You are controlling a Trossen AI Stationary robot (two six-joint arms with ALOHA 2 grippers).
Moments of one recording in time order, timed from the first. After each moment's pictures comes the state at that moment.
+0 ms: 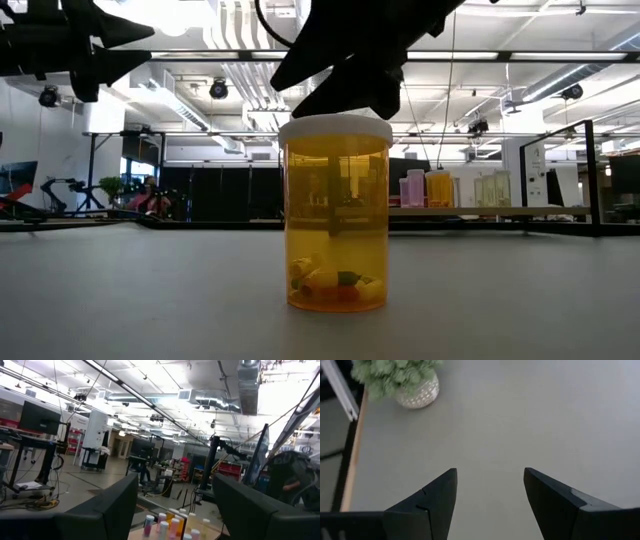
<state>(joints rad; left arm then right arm) -0.20 0.04 0.00 0.55 -0.76 0.14 0.30 1.82 1.24 -0.09 0.24 0.49</state>
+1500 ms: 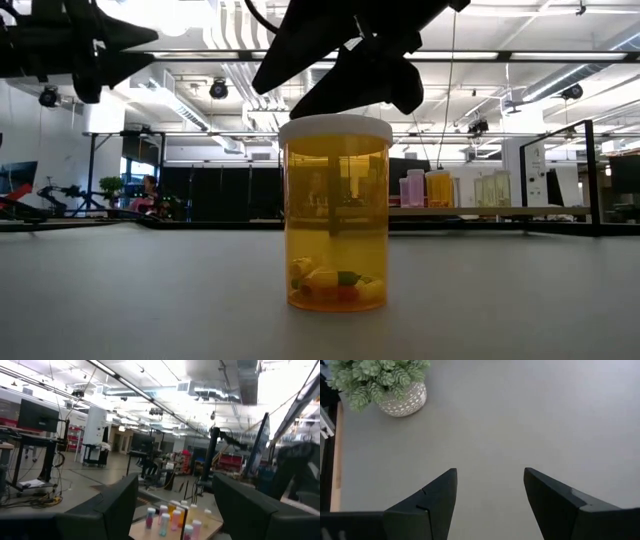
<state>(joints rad) -0.20 0.10 0.00 0.55 -0.76 0.14 0.44 1.95 1.37 -0.19 0.52 0.71</state>
